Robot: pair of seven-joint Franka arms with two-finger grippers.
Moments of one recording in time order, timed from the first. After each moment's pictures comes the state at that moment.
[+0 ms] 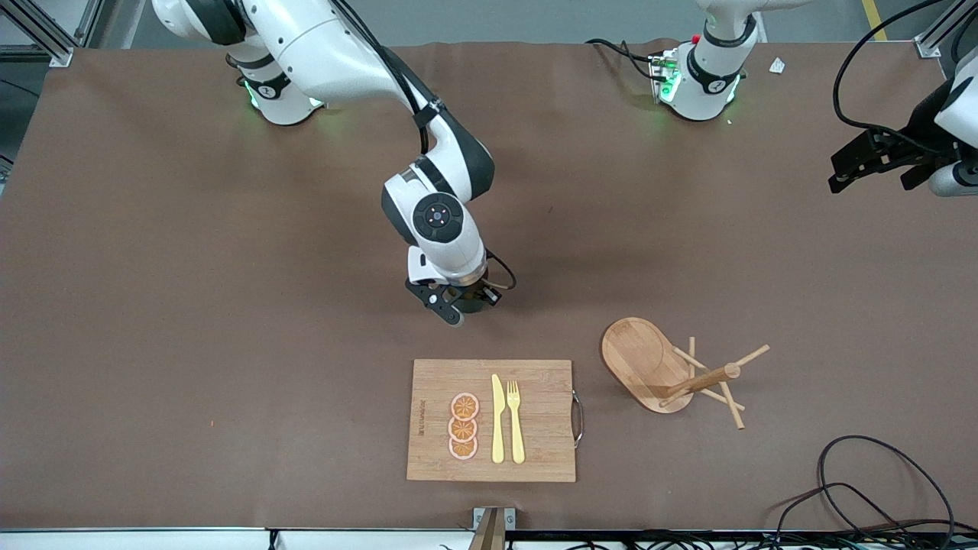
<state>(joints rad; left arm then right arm) 0.08 -0.03 -0.15 -1.53 0.00 1.52 -0.11 0.76 0.75 -0.08 -1.38 0.17 2.20 1.31</state>
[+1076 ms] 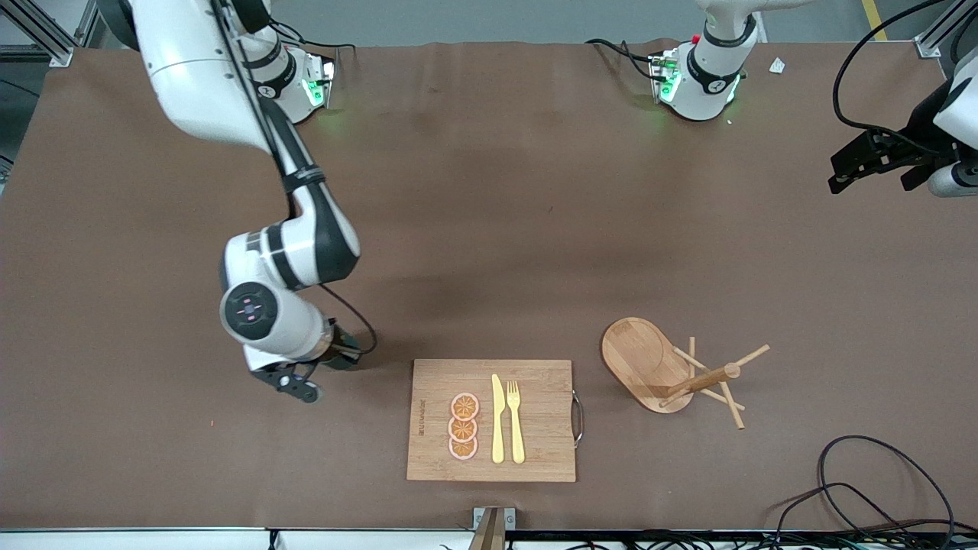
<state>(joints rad) 0.07 -0.03 -0.15 -1.53 0.00 1.52 -0.11 0.36 0.72 -0.11 -1.36 0.10 2.02 0.63</state>
